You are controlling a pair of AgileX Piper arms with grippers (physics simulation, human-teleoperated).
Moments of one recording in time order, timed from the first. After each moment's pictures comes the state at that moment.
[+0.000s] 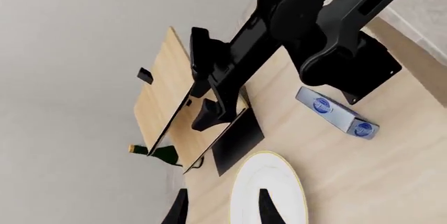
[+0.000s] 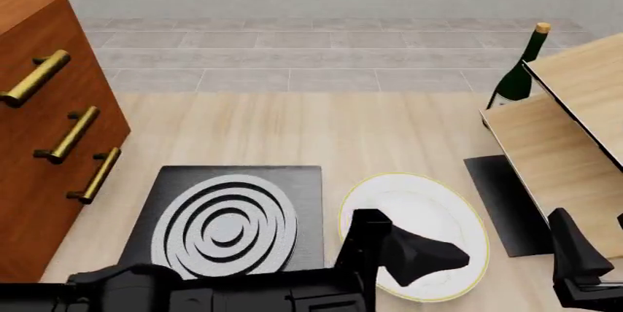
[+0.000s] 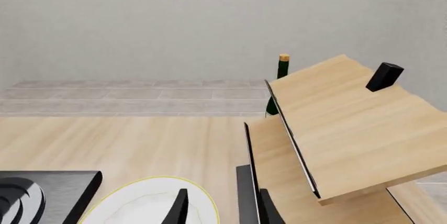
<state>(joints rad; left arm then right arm) -1.35 1.32 -0.77 -0.20 1.10 0.00 0.01 0.00 0.00 0.00</state>
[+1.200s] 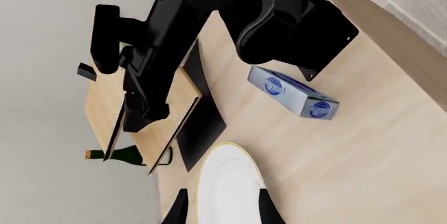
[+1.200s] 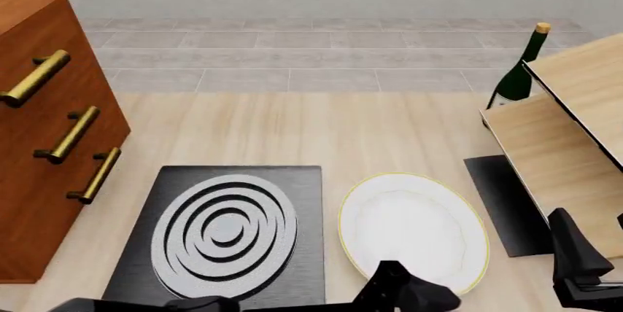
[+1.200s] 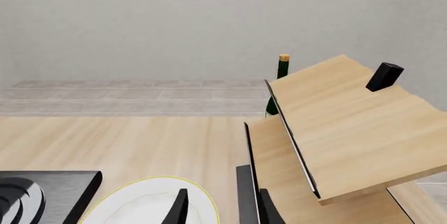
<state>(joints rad) -1.34 1.55 -0.70 -0.37 1.16 0.00 0.01 0.00 0.00 0.00</state>
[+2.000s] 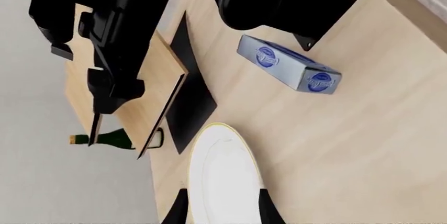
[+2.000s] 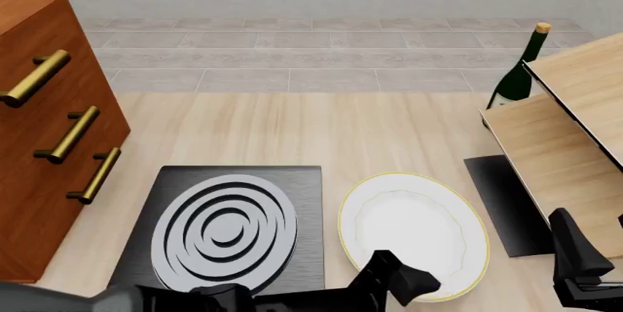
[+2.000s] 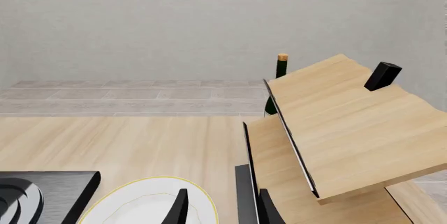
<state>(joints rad) -1.27 1.64 -0.70 -0.41 1.21 0.00 0.01 0.00 0.00 0.00</state>
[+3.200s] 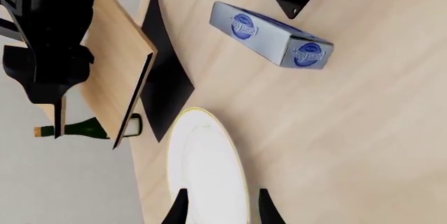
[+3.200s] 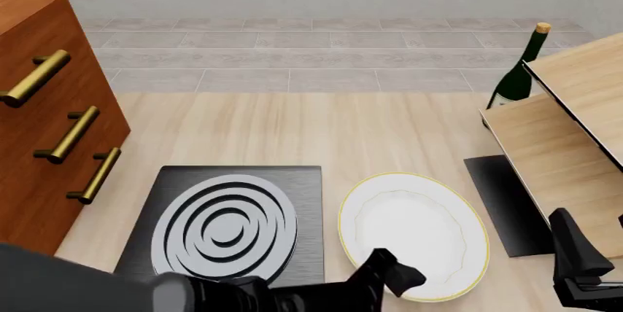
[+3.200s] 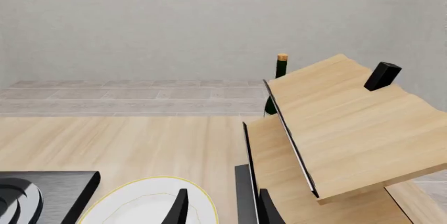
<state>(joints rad) -1.21 1.78 -0.73 -0.42 1.24 0.00 0.01 0.00 0.00 0.00</state>
